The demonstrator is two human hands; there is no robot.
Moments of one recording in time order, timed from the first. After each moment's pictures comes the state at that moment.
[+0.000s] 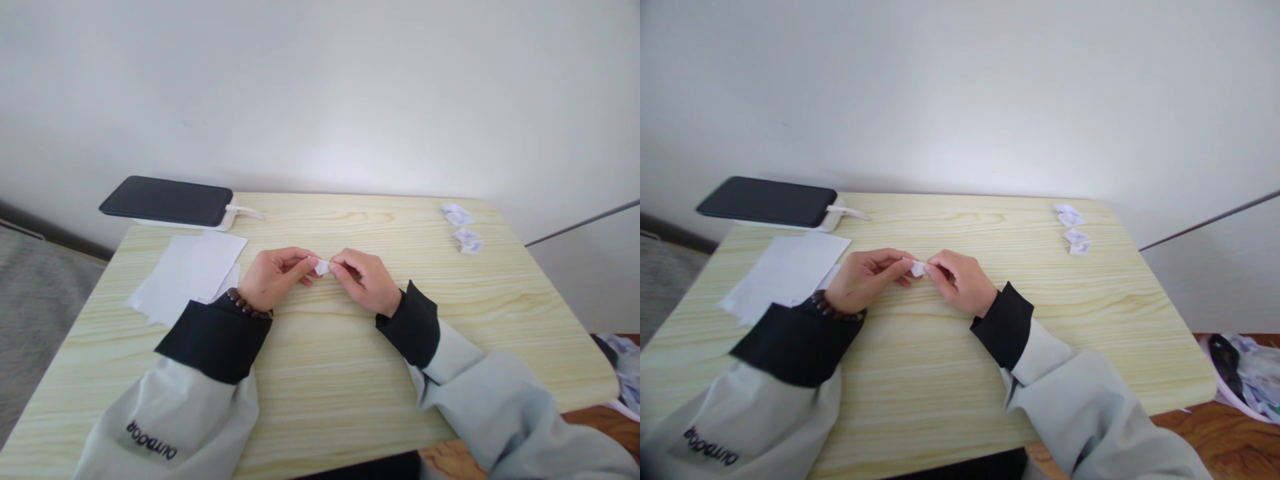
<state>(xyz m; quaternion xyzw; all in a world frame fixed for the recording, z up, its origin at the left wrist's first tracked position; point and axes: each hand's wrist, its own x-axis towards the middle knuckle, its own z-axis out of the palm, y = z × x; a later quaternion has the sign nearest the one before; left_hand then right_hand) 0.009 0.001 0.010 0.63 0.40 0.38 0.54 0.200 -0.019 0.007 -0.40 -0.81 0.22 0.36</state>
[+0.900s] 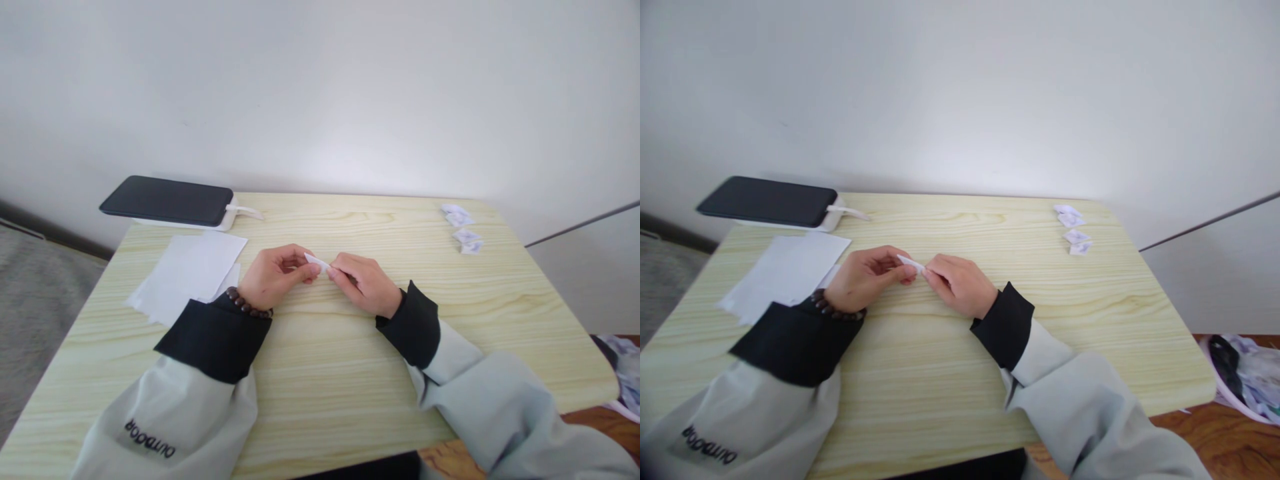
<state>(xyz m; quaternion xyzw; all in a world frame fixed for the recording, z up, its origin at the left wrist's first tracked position) 0.009 0.001 0.010 0.63 0.41 0.37 0.54 0.200 -0.018 0.006 -0.37 -0.86 0.18 0.30</state>
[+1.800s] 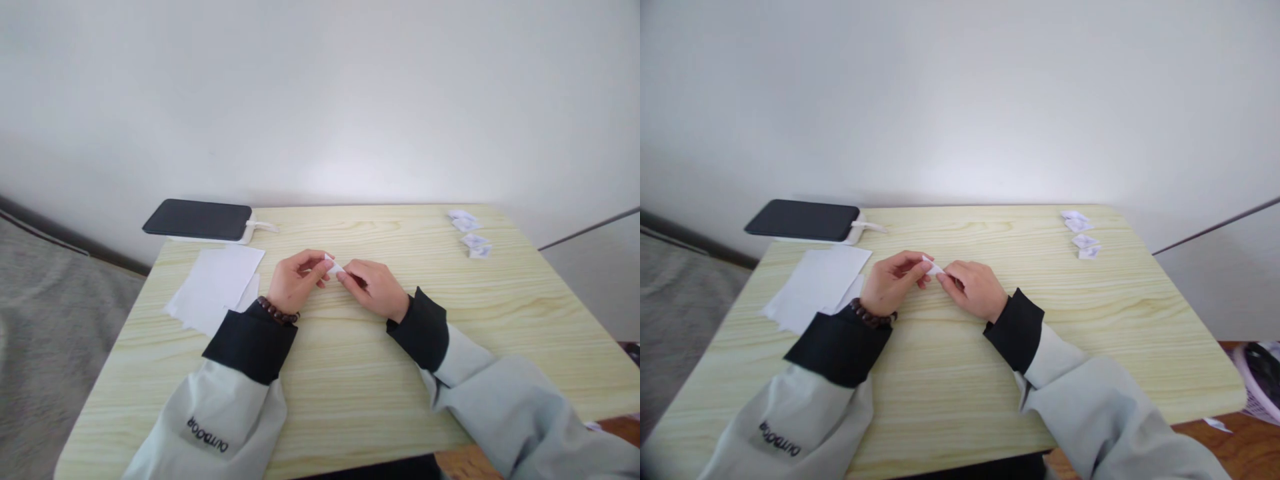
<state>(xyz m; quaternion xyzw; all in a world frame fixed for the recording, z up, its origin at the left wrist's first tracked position) 0.021 0.000 0.010 0.60 0.42 0.45 0.52 0.197 -0.017 0.002 -0.43 -0.85 0.13 0.29</state>
